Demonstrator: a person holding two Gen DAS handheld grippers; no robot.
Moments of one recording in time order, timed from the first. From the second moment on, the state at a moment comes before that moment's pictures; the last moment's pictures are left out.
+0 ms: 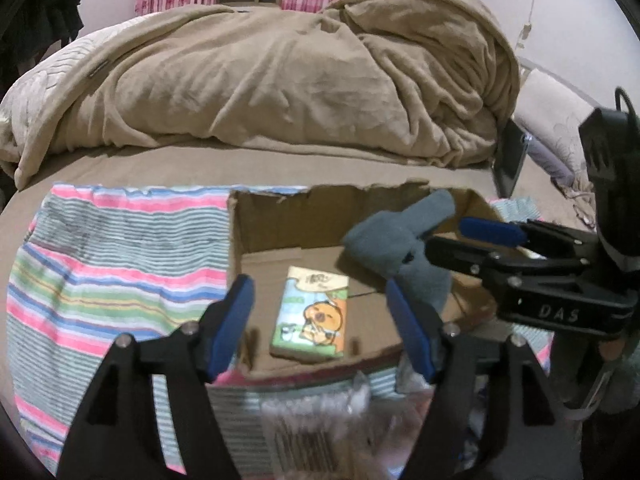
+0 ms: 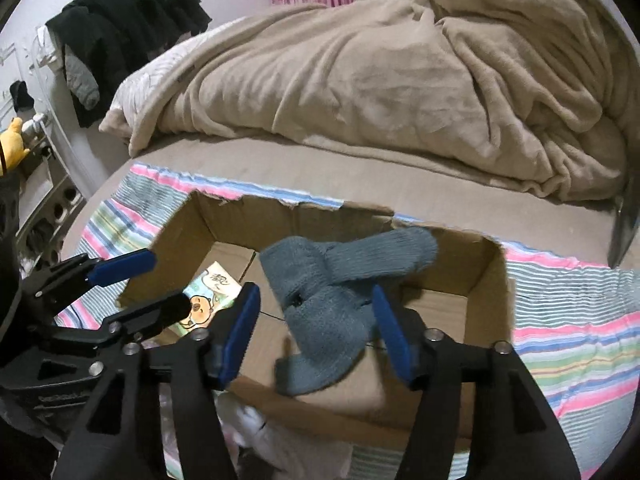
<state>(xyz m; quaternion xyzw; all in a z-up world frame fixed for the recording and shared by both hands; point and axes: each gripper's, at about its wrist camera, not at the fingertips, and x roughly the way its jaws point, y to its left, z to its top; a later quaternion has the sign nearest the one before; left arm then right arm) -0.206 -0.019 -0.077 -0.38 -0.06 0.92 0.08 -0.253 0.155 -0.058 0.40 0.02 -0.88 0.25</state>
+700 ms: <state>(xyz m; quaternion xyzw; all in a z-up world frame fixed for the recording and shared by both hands) -0.110 -0.022 -0.030 -0.37 -0.08 0.92 0.09 -0.154 0.190 -0.001 0.36 0.01 -0.90 0.23</state>
